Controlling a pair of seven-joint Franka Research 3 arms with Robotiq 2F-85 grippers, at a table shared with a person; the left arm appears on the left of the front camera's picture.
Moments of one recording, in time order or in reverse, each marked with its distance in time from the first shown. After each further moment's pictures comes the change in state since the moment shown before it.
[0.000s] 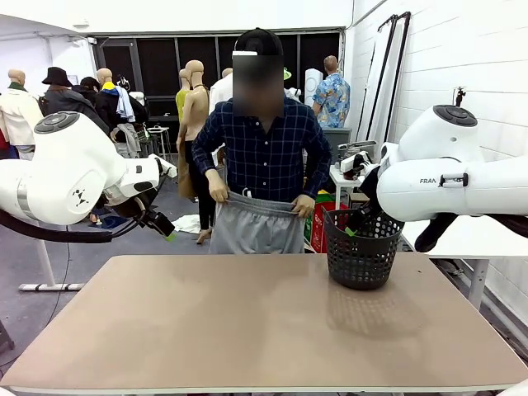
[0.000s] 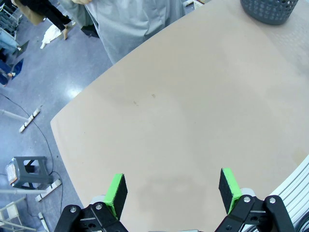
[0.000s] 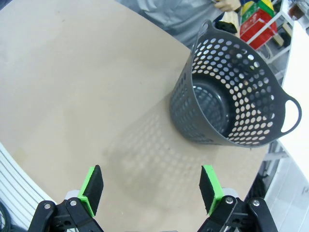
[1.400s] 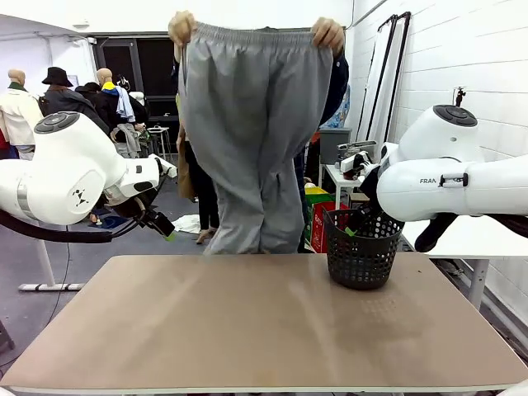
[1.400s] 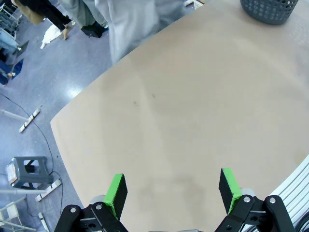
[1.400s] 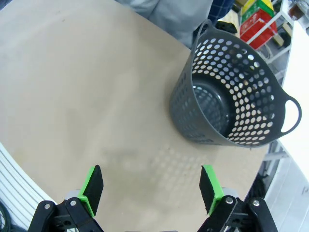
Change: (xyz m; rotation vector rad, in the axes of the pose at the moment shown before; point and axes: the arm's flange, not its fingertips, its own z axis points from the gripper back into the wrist) left arm 0.000 0.000 0.000 0.000 0.000 0.000; right arm 0.000 0.000 0.000 0.000 0.000 0.000
